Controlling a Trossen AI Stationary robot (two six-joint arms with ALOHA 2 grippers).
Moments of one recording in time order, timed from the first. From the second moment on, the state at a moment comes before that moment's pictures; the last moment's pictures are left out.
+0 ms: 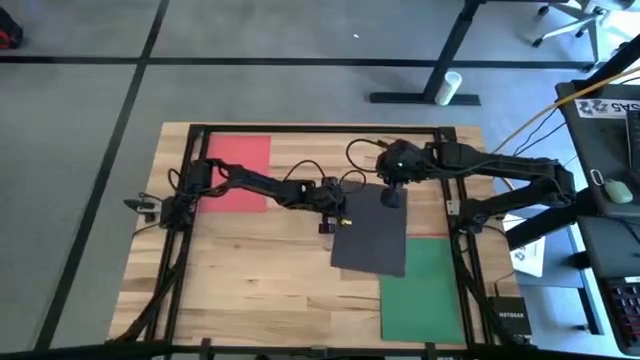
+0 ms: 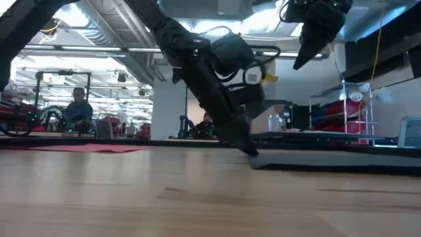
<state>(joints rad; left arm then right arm) 0.09 2.18 1.34 -0.11 -0.19 0.27 -0.20 1.20 1.08 -0.89 0.15 0.00</state>
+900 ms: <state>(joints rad) 0.20 1.95 1.16 -0.40 -0.30 0.24 -0.20 1.20 1.08 -0.92 0.15 0.00</state>
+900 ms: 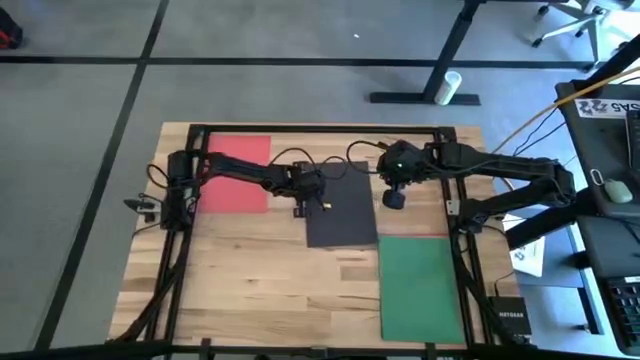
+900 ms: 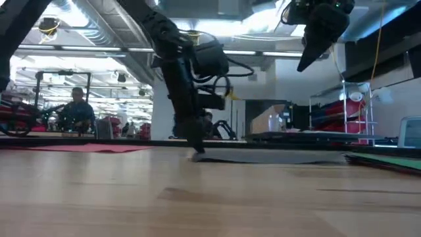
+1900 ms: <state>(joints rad) 0.48 1.72 0.87 -0.18 -0.29 0.32 -0.20 1.20 1.08 -0.91 0.15 0.01</state>
